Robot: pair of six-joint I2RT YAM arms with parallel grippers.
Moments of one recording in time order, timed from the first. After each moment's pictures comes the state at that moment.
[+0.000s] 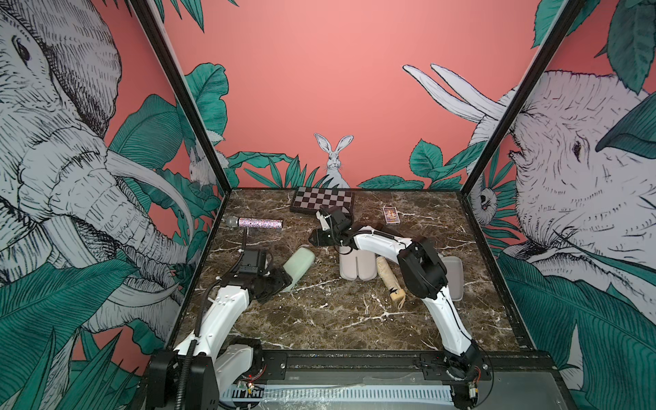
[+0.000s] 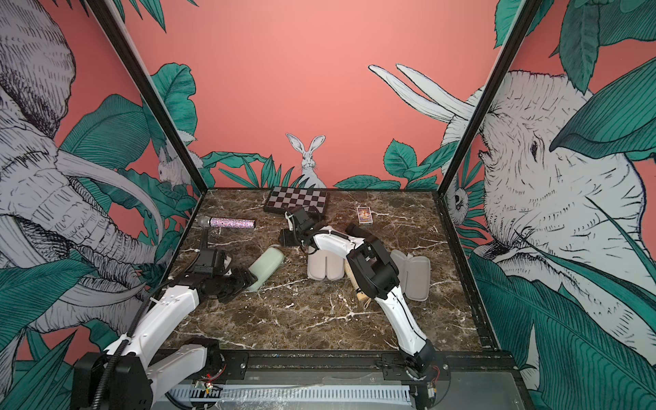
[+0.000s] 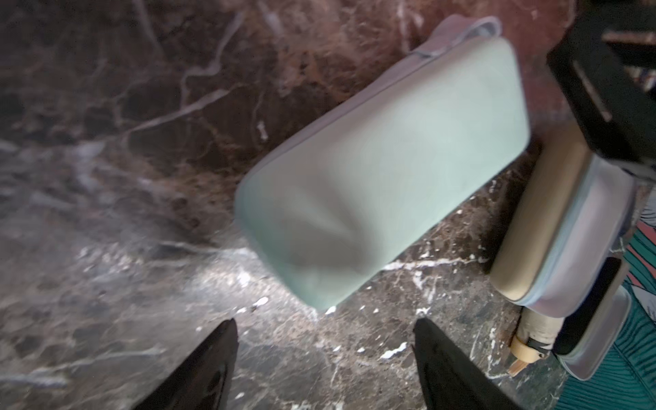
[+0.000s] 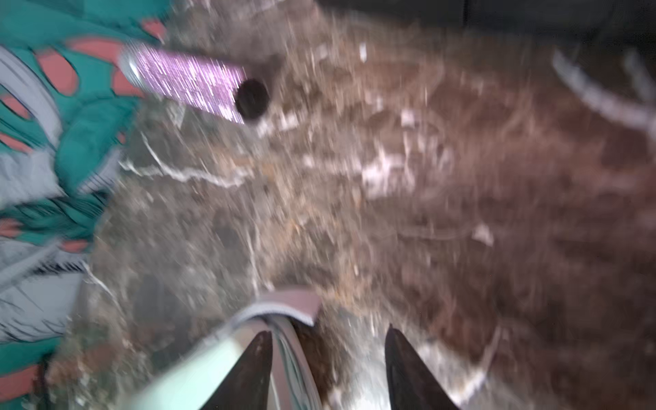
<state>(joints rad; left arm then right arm) -0.10 1.03 0.56 -0.67 0.27 -0.67 0.79 2.28 1.76 -0.28 -0.20 0.48</state>
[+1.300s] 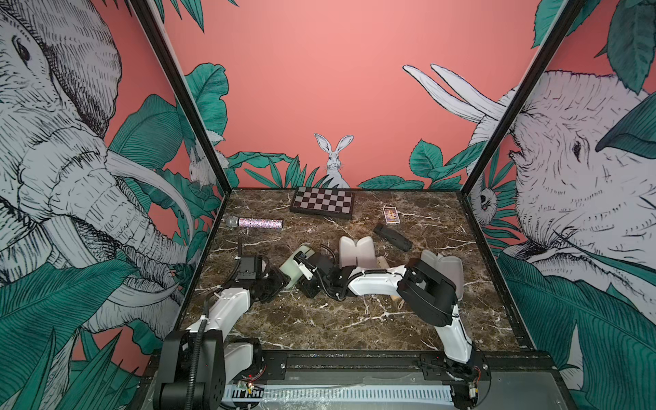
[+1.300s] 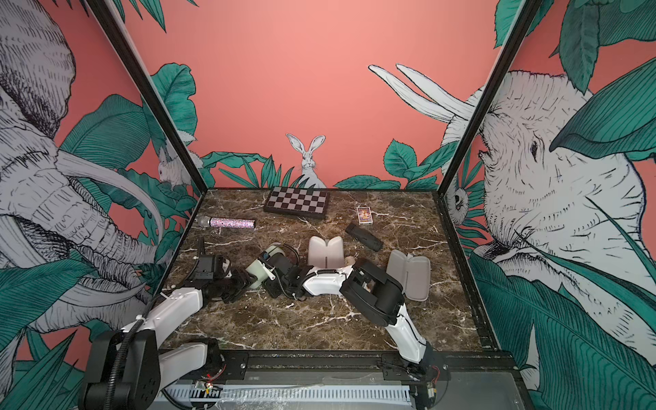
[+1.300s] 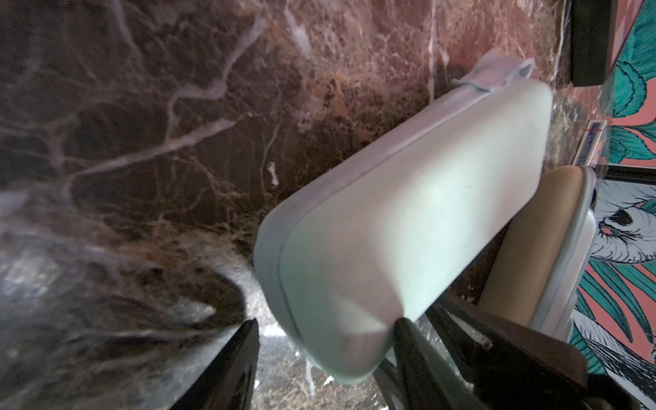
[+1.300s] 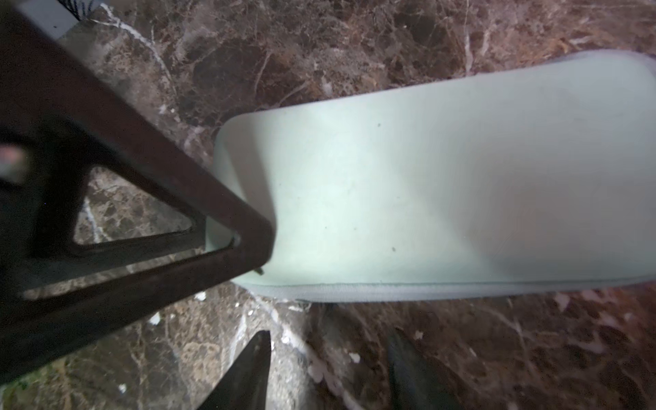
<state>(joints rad) -0.04 1.15 0.44 -0.34 0.37 -0.73 1.08 2.13 1.35 0.03 -0.06 0.21</state>
